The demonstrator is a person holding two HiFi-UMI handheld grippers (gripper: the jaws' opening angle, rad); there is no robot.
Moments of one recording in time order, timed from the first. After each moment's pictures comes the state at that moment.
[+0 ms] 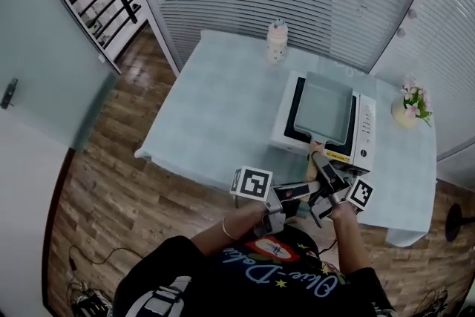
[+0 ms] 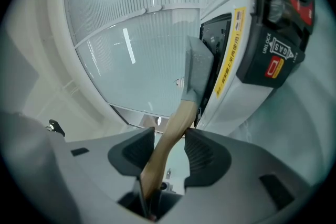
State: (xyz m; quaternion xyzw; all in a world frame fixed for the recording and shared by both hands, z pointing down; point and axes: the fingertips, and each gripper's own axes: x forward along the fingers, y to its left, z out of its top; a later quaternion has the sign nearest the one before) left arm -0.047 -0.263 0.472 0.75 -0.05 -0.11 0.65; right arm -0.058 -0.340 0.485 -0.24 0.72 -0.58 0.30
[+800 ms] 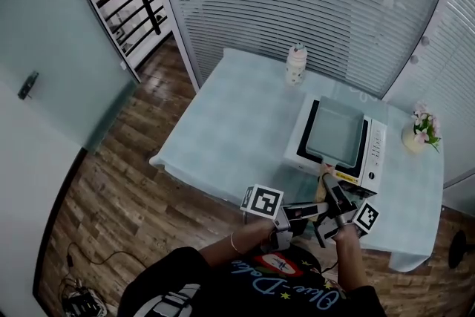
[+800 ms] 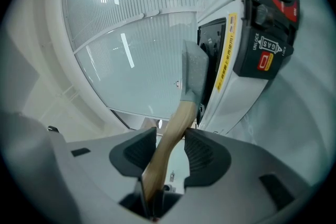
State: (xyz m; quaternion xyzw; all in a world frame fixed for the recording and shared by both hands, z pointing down) left arm -0.049 -0.252 0.460 0.76 -0.05 -0.11 0.64; right arm -0.059 -0.330 0.476 -0.24 0.71 -0.59 0.31
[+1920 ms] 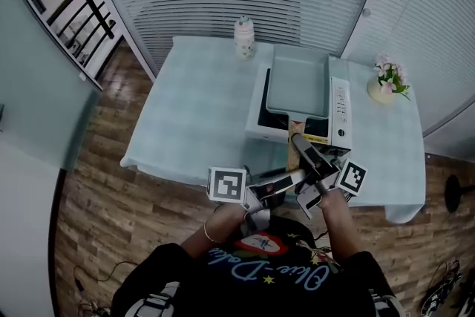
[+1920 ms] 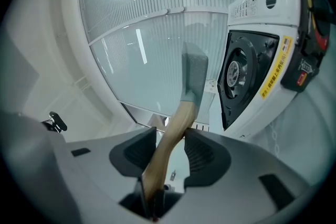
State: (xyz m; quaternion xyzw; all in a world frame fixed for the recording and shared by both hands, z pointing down) left arm -0.054 -0.238 0.407 0.80 -0.04 -0.13 0.58; right arm -0.065 -0.320 0.411 -0.23 0.75 -0.53 0.31
